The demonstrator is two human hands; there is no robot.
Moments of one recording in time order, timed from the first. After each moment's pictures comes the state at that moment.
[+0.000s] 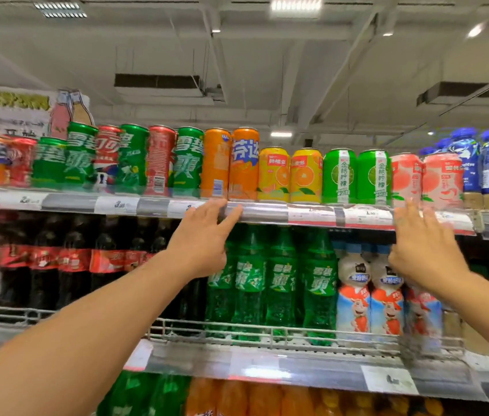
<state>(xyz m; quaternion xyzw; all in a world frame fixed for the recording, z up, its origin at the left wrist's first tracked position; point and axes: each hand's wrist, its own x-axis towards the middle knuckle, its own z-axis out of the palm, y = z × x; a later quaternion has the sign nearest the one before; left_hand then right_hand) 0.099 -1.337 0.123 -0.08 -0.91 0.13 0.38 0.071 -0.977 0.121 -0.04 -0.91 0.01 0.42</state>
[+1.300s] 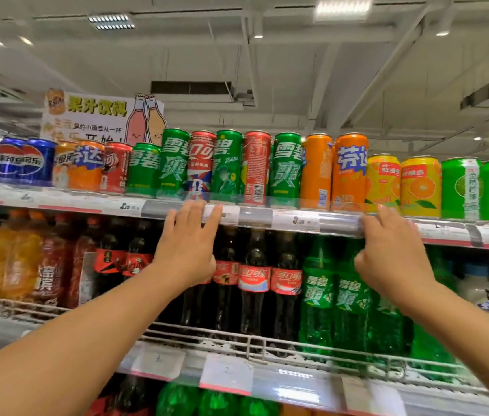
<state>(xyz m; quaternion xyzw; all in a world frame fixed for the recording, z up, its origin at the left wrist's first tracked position) 0.108 -1.530 0.109 0.03 -0.90 0.09 0.43 0.093 -1.224 0.127 0.09 -0.88 0.01 0.47</state>
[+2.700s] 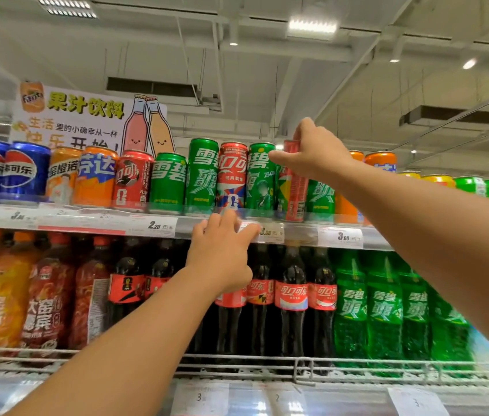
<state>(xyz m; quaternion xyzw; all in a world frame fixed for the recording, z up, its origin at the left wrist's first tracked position) 0.099 -1.581 0.136 -0.11 -0.90 0.03 0.42 0.085 -1.407 0.291 0.14 -0.85 0.15 0.48</state>
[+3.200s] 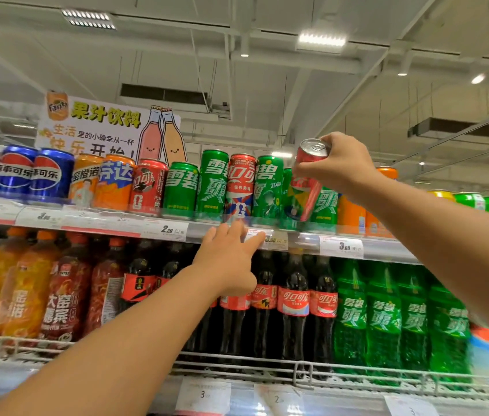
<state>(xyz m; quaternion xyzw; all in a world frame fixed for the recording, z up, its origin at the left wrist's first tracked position) 0.122 -1.585 0.142 -0.13 -0.94 0.03 0.31 0.125 -1.391 0.282 0.19 -0.79 0.35 0.46</state>
